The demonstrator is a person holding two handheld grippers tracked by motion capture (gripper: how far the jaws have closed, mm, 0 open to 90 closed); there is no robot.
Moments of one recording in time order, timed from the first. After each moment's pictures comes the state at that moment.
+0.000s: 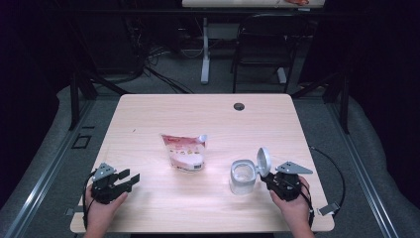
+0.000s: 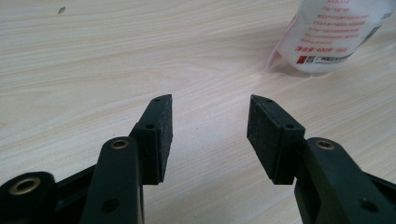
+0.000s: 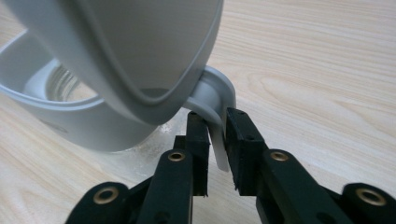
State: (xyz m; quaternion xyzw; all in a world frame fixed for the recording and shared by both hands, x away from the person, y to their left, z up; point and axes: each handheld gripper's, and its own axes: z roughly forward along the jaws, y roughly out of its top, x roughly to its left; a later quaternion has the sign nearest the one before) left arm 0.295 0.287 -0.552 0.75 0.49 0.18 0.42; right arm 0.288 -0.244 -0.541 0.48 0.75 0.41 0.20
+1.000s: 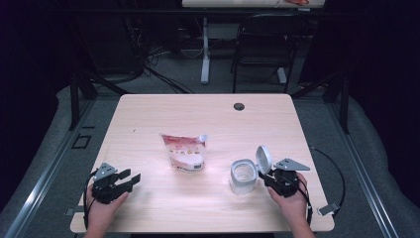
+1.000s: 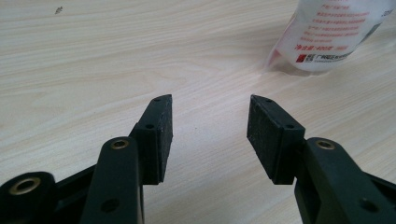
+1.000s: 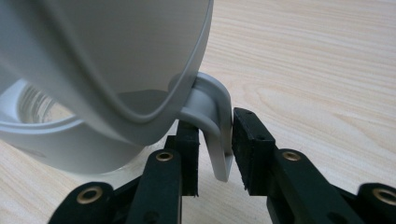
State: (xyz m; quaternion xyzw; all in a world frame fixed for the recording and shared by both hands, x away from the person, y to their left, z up) left arm 0.296 0.285 -0.553 0.75 0.48 0.18 0.41; right arm 0.301 -0.244 -0.546 0.48 0.75 0.41 0.20
